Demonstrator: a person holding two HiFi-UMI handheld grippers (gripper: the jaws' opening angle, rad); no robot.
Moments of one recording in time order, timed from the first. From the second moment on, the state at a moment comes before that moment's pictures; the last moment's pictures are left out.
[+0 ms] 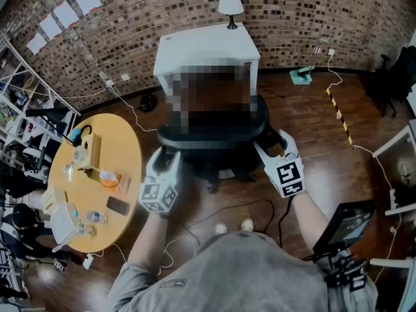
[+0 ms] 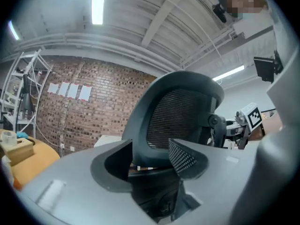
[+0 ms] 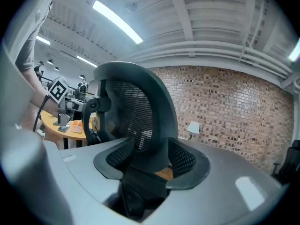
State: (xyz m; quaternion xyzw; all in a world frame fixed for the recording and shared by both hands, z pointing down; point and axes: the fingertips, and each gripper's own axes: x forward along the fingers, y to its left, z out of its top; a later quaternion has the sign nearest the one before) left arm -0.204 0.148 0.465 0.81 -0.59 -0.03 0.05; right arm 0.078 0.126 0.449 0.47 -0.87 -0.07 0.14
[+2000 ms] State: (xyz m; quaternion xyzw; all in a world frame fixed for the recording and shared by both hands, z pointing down) left arm -0.096 0.220 0.506 0.87 -0.48 0.02 0.10; right arm 0.005 0.214 0.503 0.38 -0.92 0.03 0.12
